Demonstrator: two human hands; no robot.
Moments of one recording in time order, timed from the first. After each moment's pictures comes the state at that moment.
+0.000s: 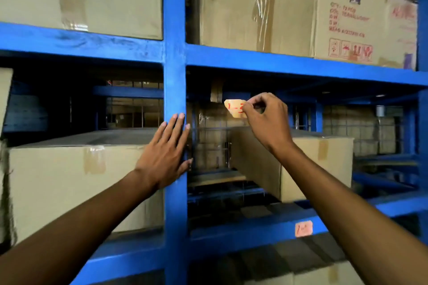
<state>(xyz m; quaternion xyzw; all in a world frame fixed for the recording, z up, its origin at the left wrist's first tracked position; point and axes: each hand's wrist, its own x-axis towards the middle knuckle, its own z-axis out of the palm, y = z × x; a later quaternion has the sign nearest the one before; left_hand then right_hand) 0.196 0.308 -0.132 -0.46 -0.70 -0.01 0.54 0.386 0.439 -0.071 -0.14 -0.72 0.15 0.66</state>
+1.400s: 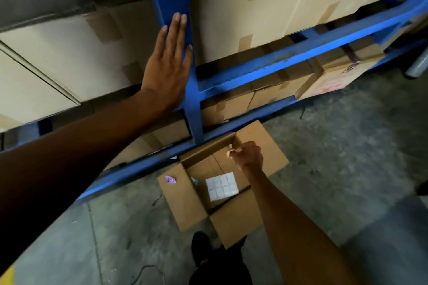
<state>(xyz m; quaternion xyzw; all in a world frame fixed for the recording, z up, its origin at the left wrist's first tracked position) 0.200 0.261 -0.579 -0.58 -0.71 0.23 0.32 0.409 0.279 -0.736 -0.67 -0.64 0.38 0.01</state>
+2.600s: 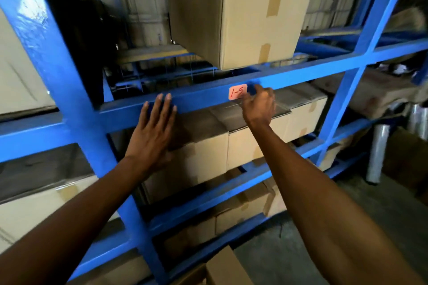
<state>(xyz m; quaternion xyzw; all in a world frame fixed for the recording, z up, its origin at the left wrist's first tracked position) 0.274 0.397 -0.387 -0.56 -0.73 0.11 0.36 0.454 0.584 -0.361 -0.53 -0.68 0.16 0.48</state>
